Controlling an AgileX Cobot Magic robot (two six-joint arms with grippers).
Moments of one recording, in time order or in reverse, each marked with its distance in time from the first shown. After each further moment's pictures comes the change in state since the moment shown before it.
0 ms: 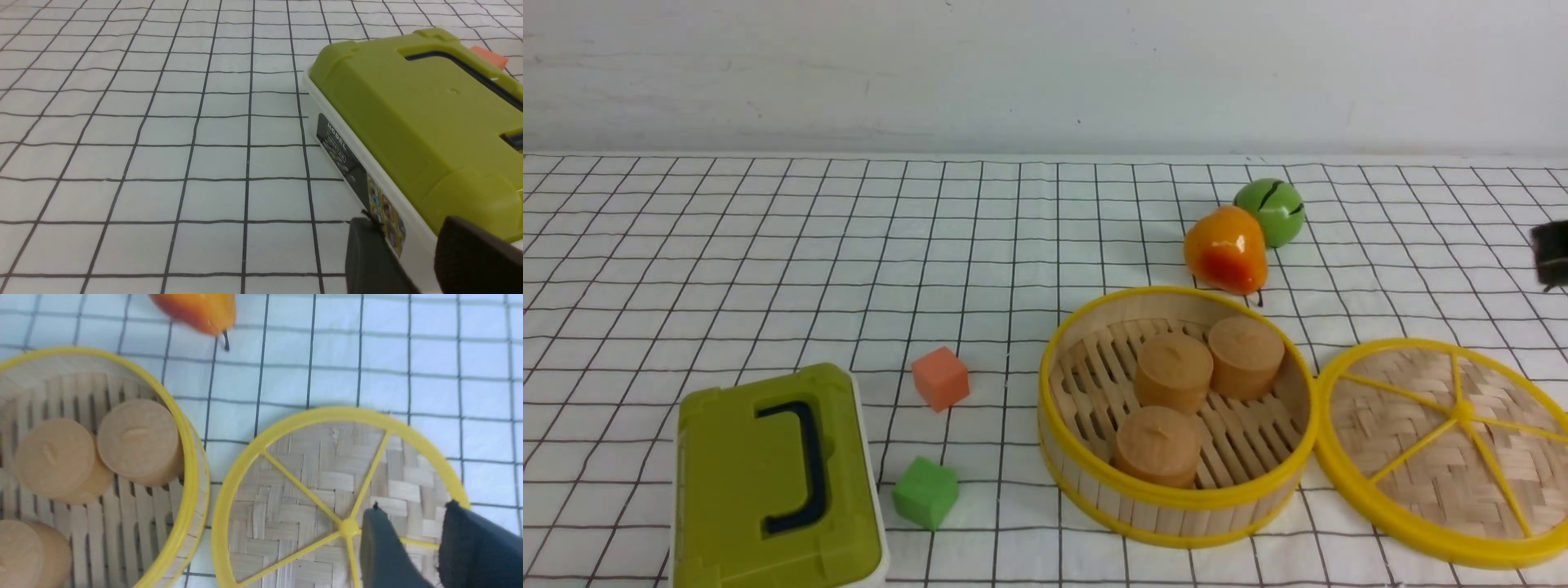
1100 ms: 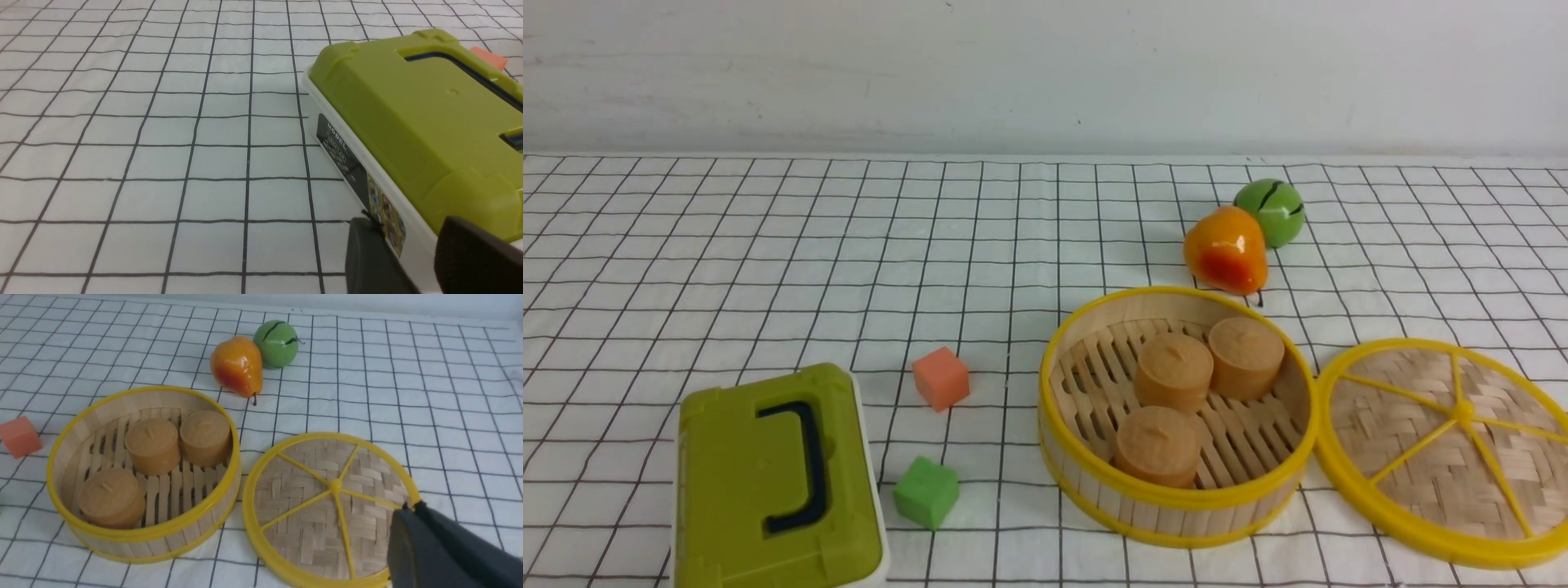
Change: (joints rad) right arm 0.000 -0.758 0.276 -0.011 0.135 0.019; left arm 0.000 0.000 0.000 0.000 0.000 0.000
